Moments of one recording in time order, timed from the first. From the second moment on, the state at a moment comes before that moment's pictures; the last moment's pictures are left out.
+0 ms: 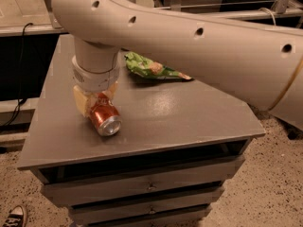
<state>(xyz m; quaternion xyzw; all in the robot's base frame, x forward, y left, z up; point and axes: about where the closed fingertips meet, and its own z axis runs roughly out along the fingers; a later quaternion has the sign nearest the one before) 0.515 0.126 0.856 -0.38 0.91 0.08 0.12</state>
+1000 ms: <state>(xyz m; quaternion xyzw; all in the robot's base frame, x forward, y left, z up) 0.541 0.163 0.966 -0.43 0.80 0.30 0.28</state>
